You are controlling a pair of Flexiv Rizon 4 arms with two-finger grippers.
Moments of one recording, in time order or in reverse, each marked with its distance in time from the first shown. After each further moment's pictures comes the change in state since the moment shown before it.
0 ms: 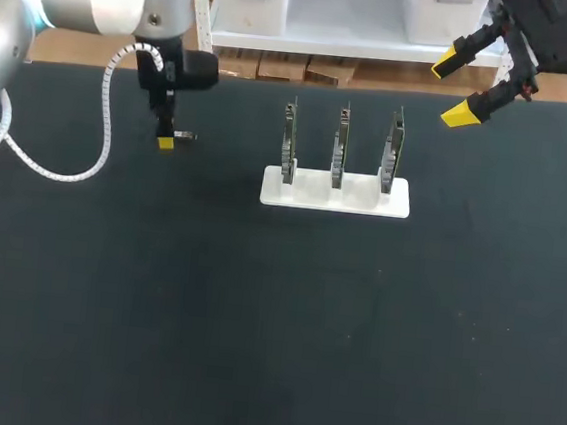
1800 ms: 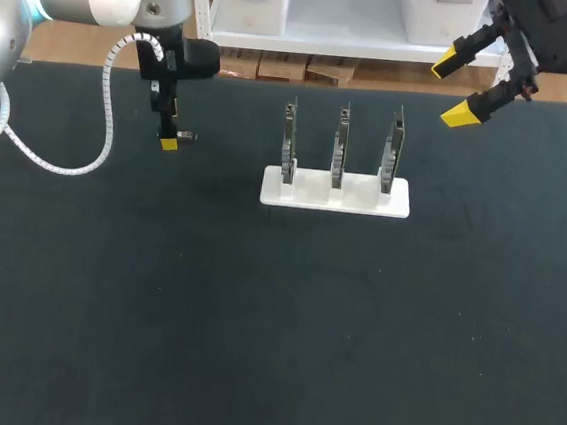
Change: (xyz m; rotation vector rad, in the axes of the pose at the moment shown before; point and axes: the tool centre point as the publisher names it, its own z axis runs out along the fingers) left arm -0.006 0.005 -0.015 -0.020 -0.030 -0.001; right arm 0.000 0.000 0.000 0.000 0.000 0.000
